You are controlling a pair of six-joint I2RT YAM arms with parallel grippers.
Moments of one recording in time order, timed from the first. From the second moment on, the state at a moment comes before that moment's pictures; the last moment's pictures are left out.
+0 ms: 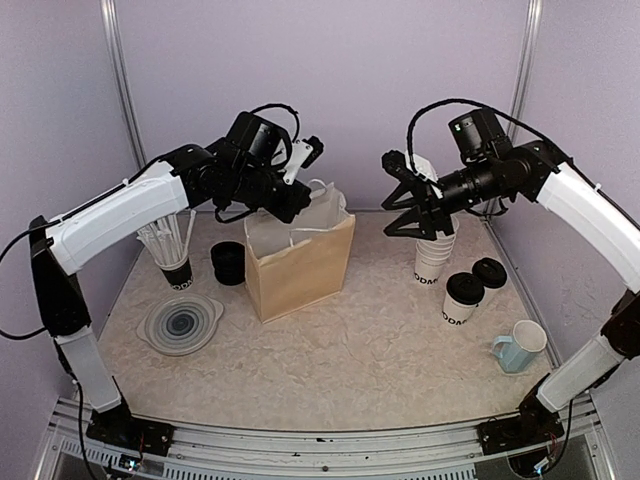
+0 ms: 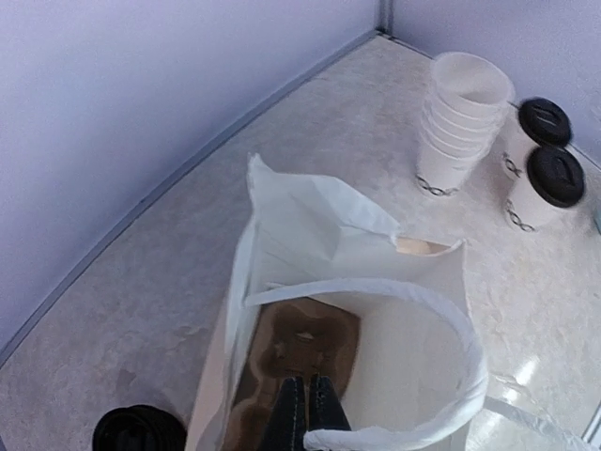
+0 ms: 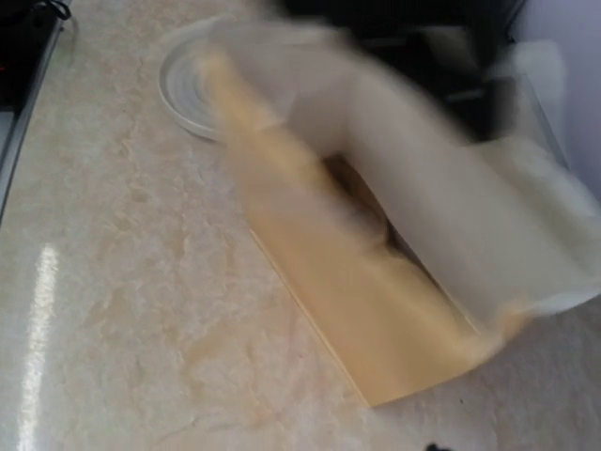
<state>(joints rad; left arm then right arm) -0.79 1.80 1.88 -0.68 -0.11 0.07 0.59 1.48 1.67 -0.89 -0.62 -0.74</state>
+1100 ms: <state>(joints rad) -0.96 1.58 1.66 -0.64 0.10 0.08 0.28 1.42 1.48 -1.10 -0.45 -0.91</state>
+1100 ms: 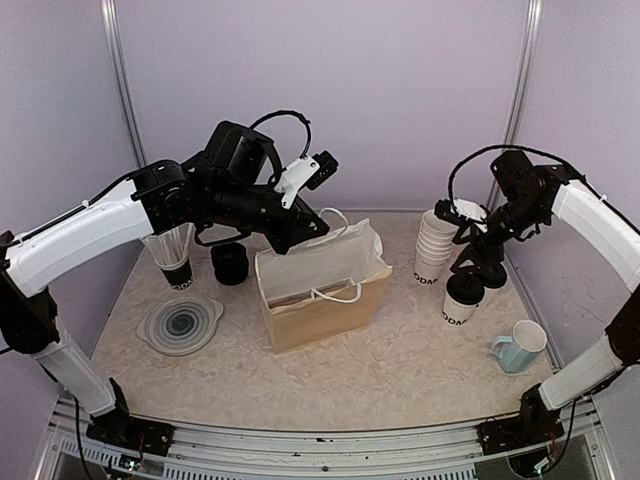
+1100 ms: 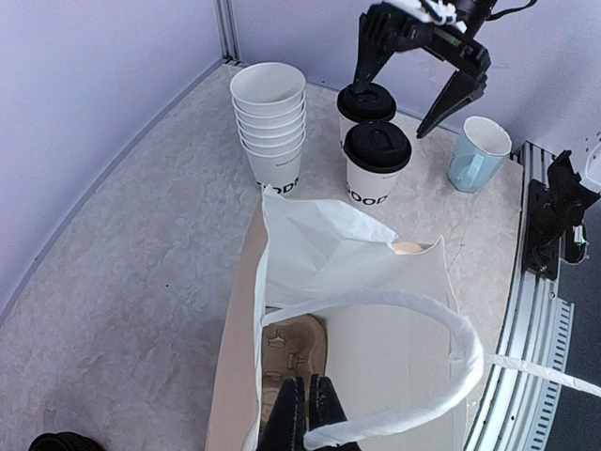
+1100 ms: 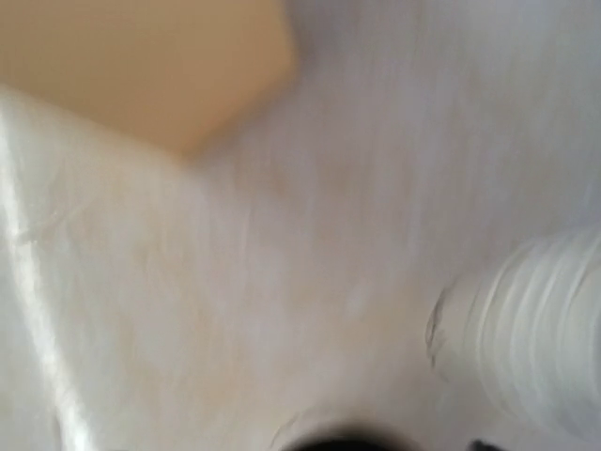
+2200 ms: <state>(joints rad) -0.94 1.60 1.68 -0.64 0.15 0.11 0.13 1.66 1.45 -1.21 -0.27 -1.11</state>
